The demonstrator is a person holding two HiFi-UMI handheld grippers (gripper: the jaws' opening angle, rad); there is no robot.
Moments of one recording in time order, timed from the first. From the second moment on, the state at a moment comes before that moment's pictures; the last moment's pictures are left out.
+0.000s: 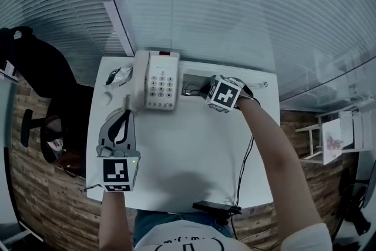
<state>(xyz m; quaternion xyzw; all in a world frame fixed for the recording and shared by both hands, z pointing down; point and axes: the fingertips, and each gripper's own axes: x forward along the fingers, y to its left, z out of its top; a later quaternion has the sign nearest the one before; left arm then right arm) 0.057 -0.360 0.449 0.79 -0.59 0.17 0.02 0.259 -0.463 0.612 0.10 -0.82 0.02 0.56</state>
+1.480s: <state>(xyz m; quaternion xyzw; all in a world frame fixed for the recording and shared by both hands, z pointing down) 0.141 -0.328 0.398 0.80 -0.58 0.13 -0.03 0.336 -0.380 0.400 0.45 -0.87 -0.02 0.20</state>
